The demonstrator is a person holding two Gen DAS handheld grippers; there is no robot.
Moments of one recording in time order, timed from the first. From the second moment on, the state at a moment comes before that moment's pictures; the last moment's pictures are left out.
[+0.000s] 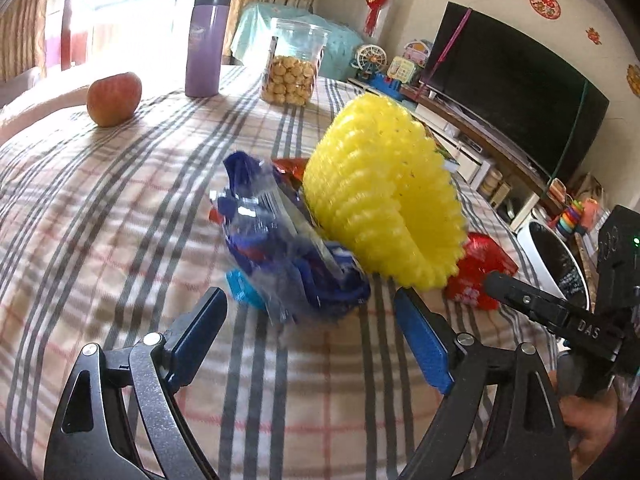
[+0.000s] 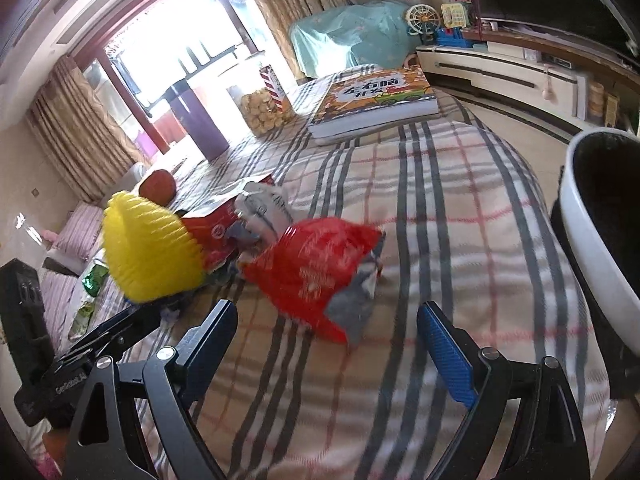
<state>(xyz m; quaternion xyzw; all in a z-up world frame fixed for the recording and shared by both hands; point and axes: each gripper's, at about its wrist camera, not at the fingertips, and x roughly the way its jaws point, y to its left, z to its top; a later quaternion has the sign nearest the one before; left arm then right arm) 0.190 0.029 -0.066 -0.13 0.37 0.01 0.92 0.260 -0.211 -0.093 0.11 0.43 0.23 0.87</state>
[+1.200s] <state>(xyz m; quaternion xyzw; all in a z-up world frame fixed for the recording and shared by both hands) 0.143 -0.051 -0.032 -0.08 0.32 -0.12 0.94 0.208 -0.277 -0.080 0.14 0.39 0.21 0.89</state>
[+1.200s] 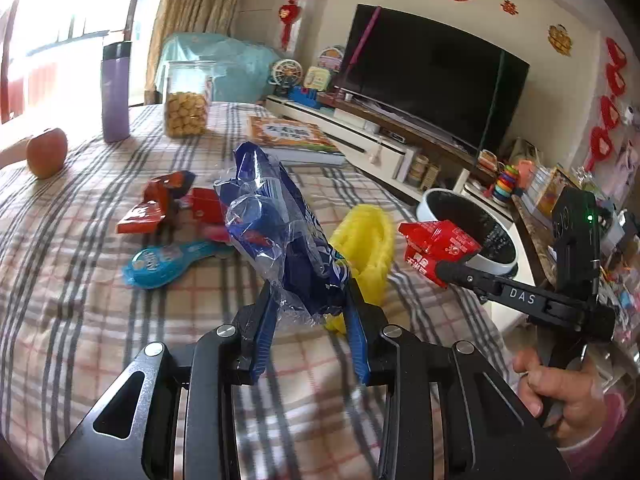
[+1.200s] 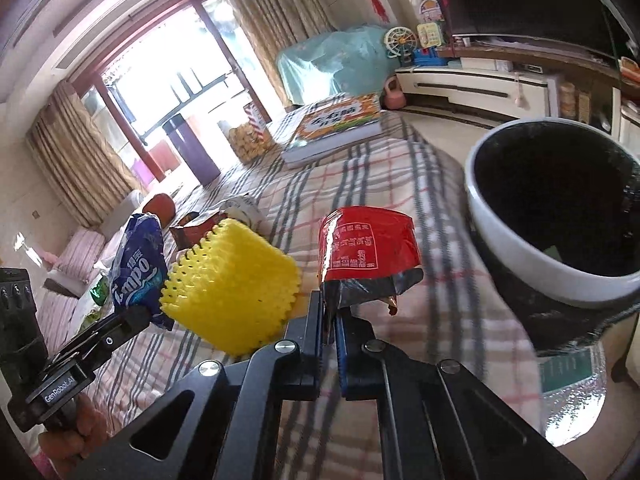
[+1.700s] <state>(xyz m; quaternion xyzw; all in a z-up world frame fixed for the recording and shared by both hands) 0.142 -0.082 -0.013 -0.07 0.31 -0.16 0.94 0.196 -0.320 -0.069 0.15 0.37 0.18 0.90</state>
